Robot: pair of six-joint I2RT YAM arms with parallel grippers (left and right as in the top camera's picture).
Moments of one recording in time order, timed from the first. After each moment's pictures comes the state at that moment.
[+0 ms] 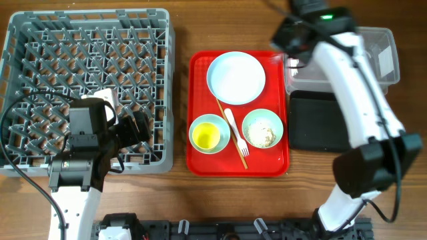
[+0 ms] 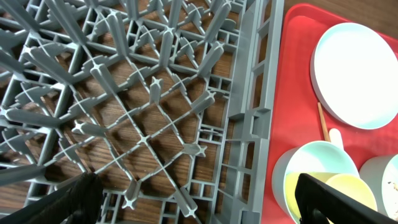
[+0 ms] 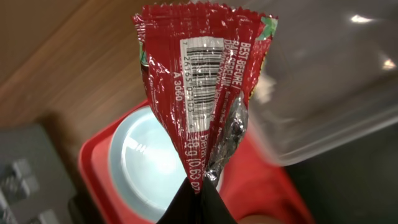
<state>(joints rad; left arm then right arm) 0.01 0.95 0.85 -0.83 0.08 -0.28 0.21 1.90 1.93 -1.15 0.10 0.79</state>
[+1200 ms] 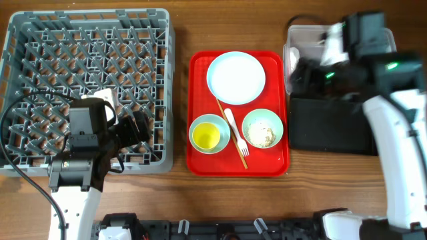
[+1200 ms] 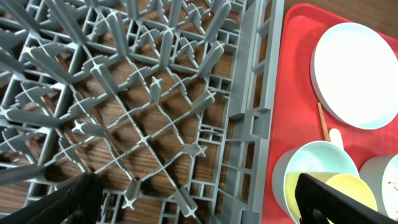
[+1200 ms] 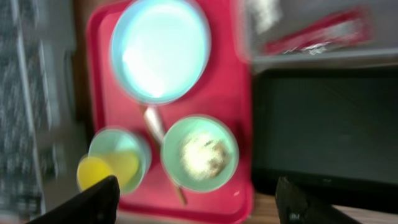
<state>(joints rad) 0.01 0.95 0.85 -0.83 0.08 -0.28 0.17 1.47 1.59 -1.28 -0.18 0.28</state>
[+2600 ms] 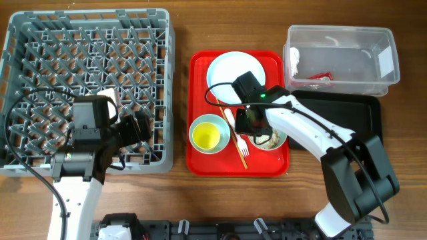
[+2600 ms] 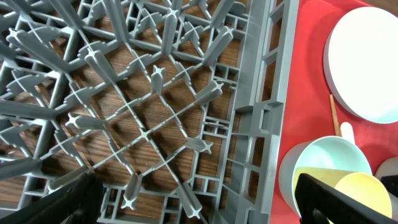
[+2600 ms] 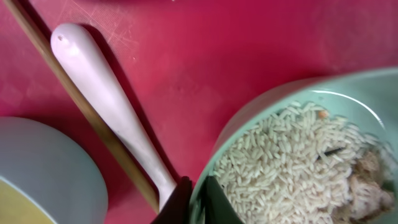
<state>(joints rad) 0.01 1.00 0.85 -0.83 0.08 -0.28 0.54 1.79 1.13 -0.80 -0.05 0.64</state>
